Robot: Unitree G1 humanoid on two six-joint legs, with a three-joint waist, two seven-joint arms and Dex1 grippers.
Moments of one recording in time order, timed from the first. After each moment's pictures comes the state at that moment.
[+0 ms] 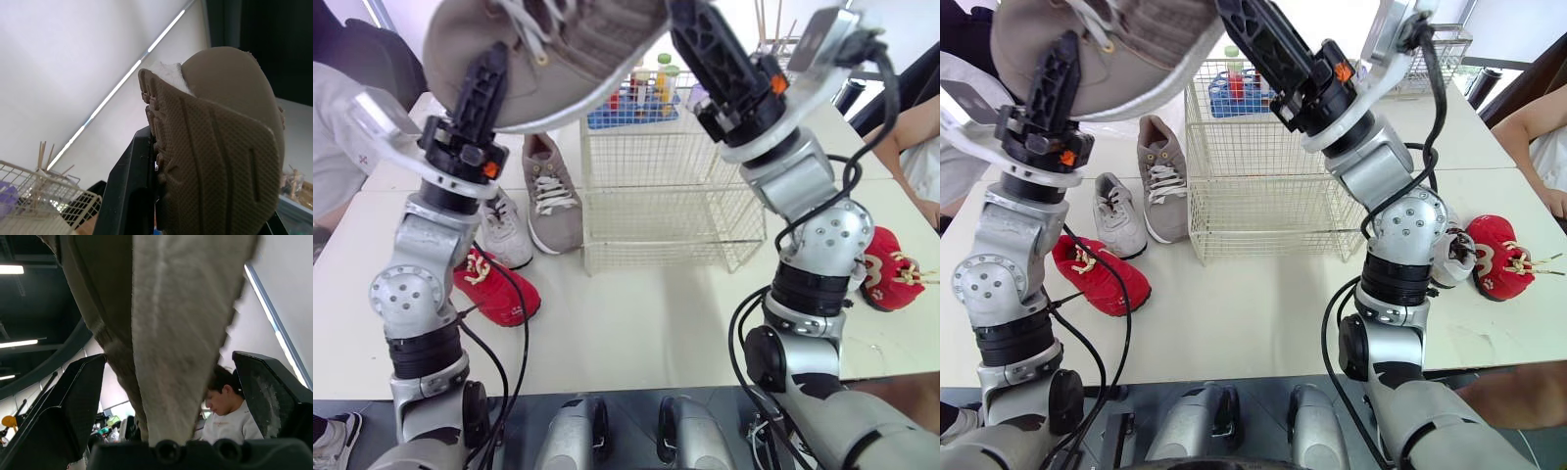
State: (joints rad) left arm -0.56 0.35 0.34 -0.29 -1.54 0.50 -0.31; right arm -0.93 -0.15 -0.28 -0.17 1.16 0.70 0.49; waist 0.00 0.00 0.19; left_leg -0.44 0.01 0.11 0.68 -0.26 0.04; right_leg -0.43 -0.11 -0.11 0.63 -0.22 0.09
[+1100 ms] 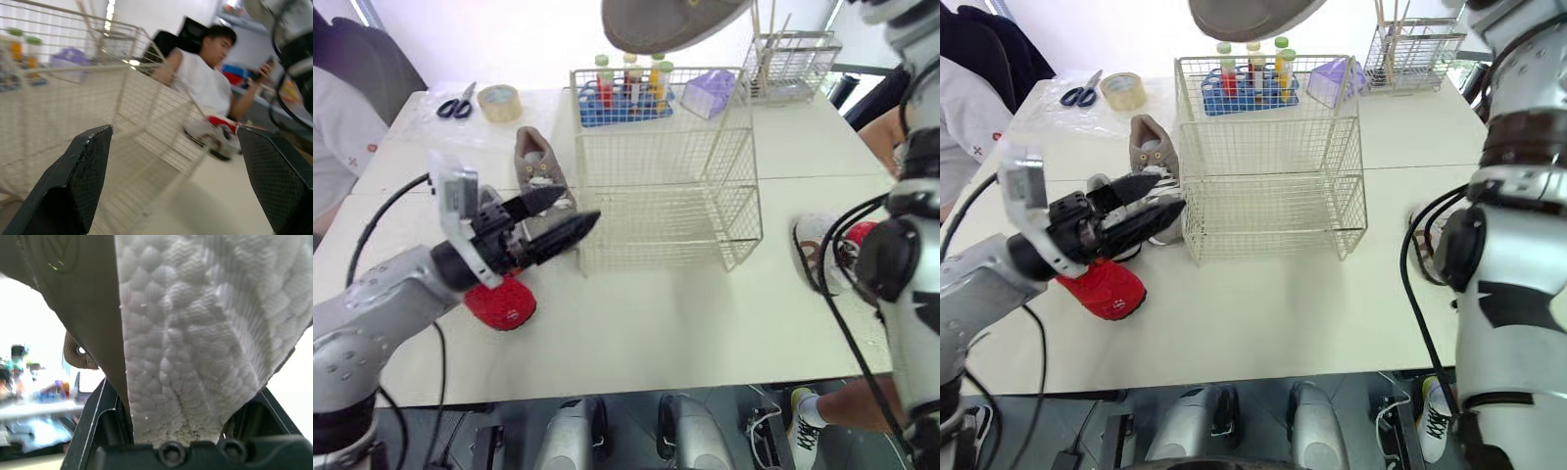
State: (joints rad) left arm -0.24 0.81 0.34 -0.69 -1.43 0.77 -0.28; right arm -1.53 -0.67 -0.18 0.82 0.66 0.27 1.24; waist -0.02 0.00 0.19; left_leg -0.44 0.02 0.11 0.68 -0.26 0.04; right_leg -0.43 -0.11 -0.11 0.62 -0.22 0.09
